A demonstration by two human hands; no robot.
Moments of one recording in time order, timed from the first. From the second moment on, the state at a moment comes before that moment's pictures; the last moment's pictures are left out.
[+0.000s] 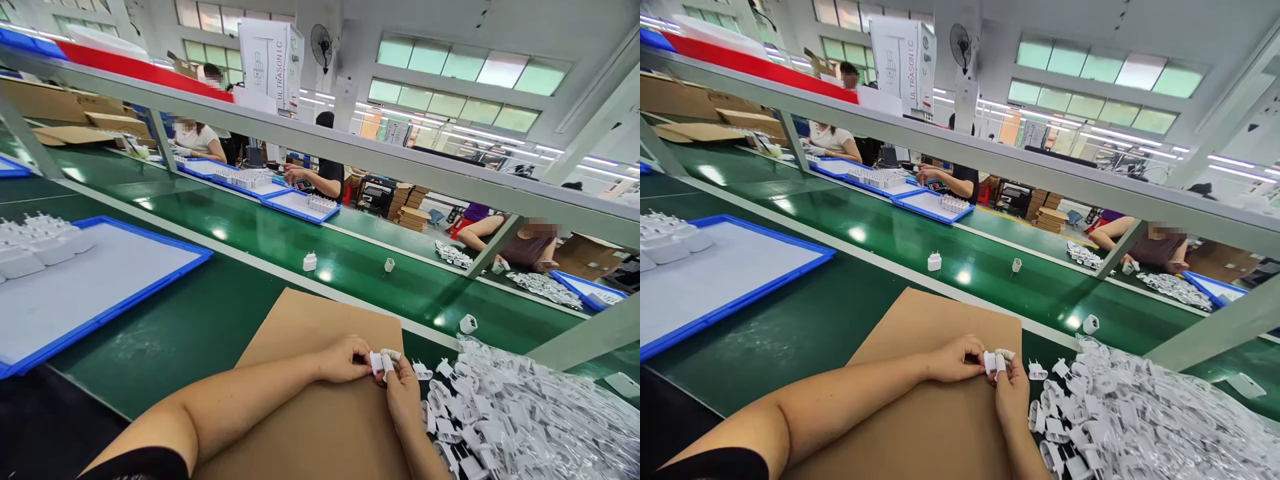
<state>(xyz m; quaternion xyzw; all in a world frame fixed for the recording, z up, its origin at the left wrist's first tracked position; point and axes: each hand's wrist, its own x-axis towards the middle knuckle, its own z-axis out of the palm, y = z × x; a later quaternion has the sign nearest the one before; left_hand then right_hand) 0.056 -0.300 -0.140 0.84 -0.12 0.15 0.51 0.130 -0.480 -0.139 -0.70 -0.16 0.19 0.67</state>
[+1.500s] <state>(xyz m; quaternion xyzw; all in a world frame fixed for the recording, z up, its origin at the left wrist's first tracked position) 0.053 -0.304 -0.139 0.85 -0.13 0.15 0.48 0.127 -0.484 -0.137 -0.73 -0.27 0.18 0.60</state>
